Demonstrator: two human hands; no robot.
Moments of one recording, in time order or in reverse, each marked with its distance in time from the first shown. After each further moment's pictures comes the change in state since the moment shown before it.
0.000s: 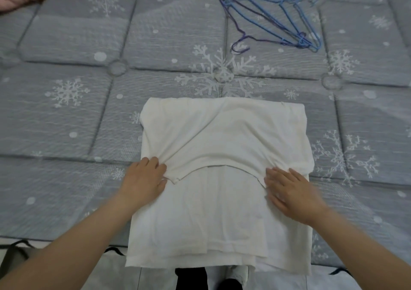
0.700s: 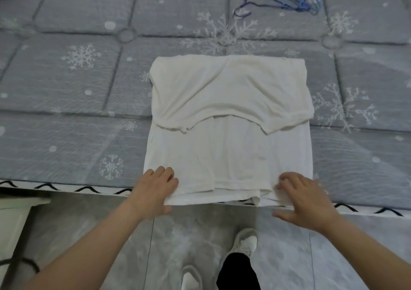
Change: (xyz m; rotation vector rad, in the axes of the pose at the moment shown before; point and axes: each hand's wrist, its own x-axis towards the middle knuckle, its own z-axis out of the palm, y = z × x) left_hand -0.135 0.067 -0.006 -0.023 -0.267 0.217; right_hand -0.123 -0.072 0.027 0.024 -0.094 0.059
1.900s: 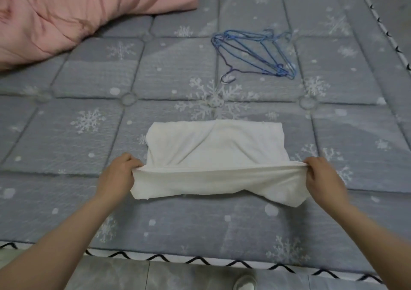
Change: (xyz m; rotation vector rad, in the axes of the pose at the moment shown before) left_hand 0.072 -0.108 -0.132 -0.442 0.347 -0.630; right_hand 0.094 0.107 -0.134 0.416 0.258 0.644
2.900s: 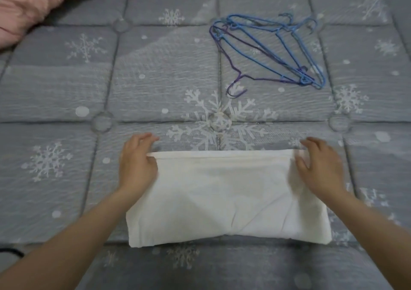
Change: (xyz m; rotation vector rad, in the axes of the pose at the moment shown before) left_hand 0.208 0.024 0.057 -0.246 0.121 0.011; right_hand 0.188 -0.053 0.057 -0.207 0.103 -0.087
